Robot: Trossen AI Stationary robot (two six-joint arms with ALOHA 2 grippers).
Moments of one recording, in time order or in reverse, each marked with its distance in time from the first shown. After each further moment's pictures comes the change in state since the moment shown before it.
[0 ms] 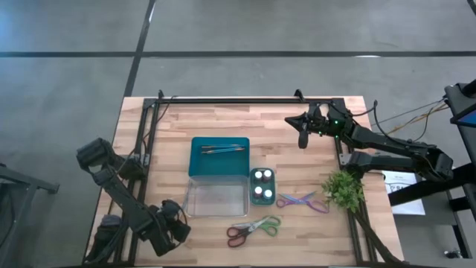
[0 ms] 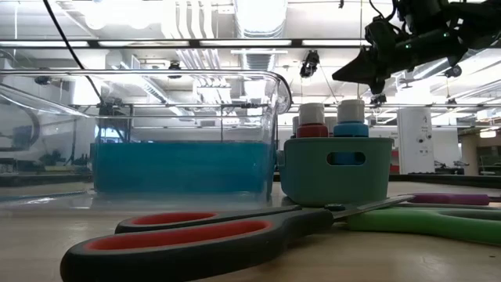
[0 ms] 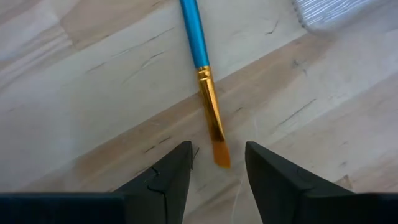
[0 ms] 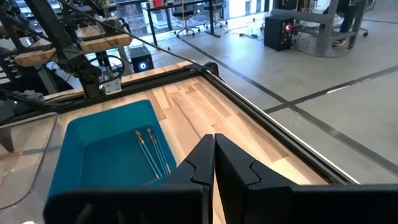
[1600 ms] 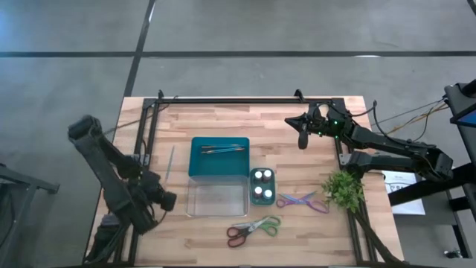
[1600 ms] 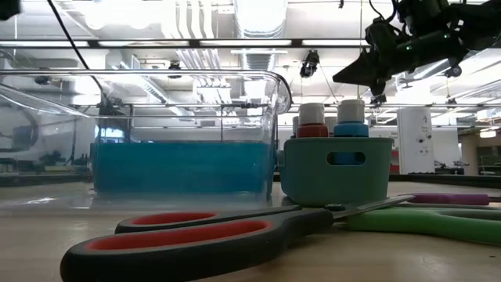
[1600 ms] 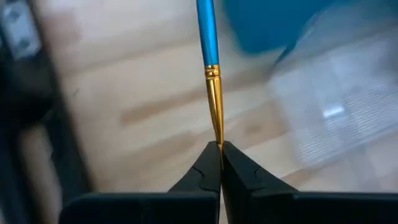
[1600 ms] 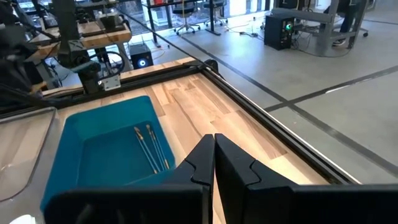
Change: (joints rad) left arm 0.024 -0.364 0.097 -0.662 -0.210 -0.177; right arm 0.000 0.000 -0.010 0.000 0.000 -0.016
